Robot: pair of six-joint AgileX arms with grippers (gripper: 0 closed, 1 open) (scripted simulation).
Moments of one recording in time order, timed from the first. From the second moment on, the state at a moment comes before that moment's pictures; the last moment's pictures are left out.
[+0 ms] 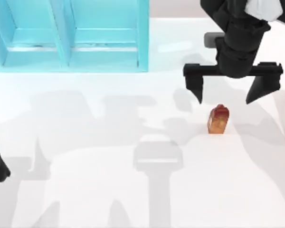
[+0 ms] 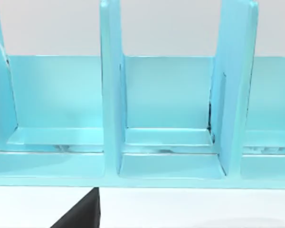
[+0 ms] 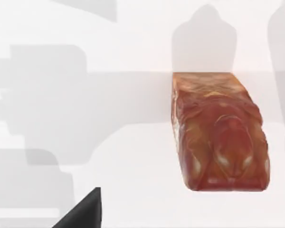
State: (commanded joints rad) left arm 0.00 0.00 0.00 0.00 0.00 0.00; right arm 0.41 2.16 1.88 -1.28 0.00 0.44
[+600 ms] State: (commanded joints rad) left arm 0.00 0.00 0.00 0.00 0.00 0.00; right arm 0.09 2.13 1.89 -1.33 -0.02 0.14
